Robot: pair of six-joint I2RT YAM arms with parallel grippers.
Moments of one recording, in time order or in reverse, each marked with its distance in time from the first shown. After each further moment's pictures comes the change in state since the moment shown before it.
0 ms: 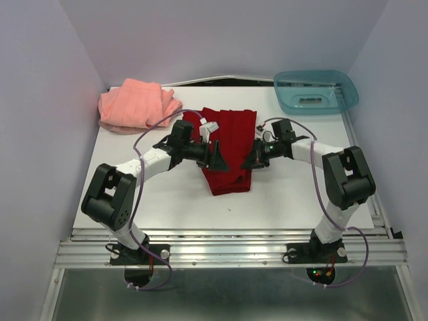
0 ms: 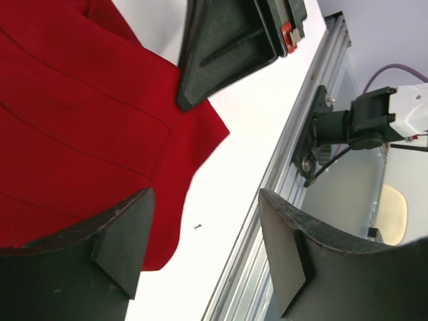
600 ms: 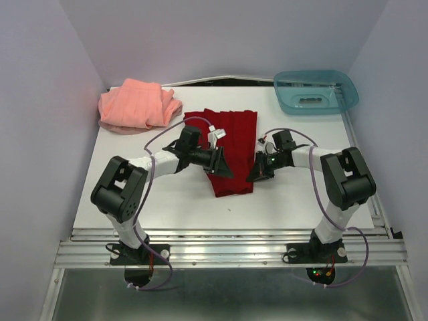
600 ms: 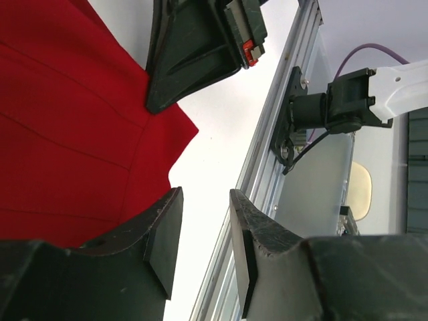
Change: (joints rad) left arm -0.042 0.086 -0.019 0.101 0.095 -0.069; right arm 0.000 -0.012 -0.102 -0.026 0.097 -0.166
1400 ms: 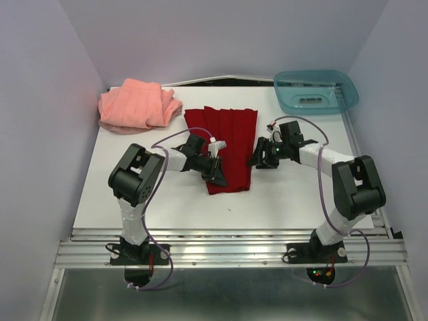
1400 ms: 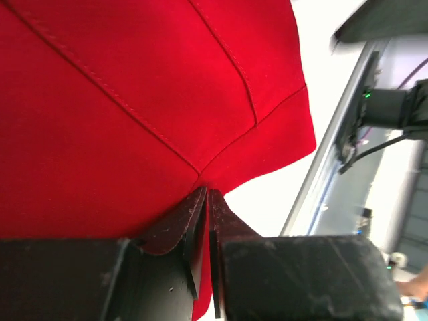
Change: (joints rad) left arm 0.011 0.241 0.034 -0.075 -0.095 0.105; right arm -0.018 -0.090 0.011 0.045 0.128 0.073
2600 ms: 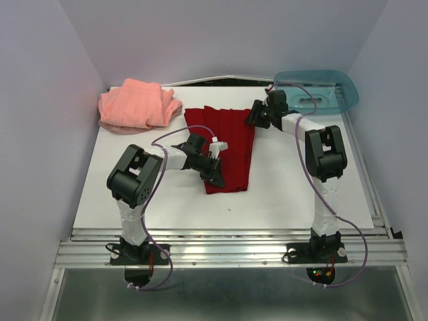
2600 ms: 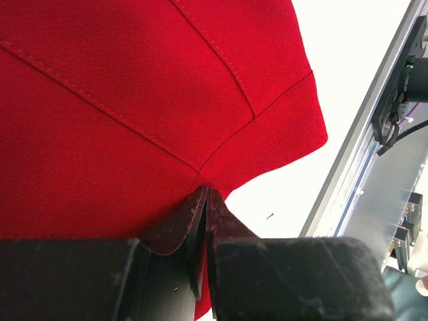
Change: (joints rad) left arm -0.020 -0.032 0.031 -0.143 -0.060 0.182; right arm -0.048 0.533 0.696 0.108 0.369 0.027
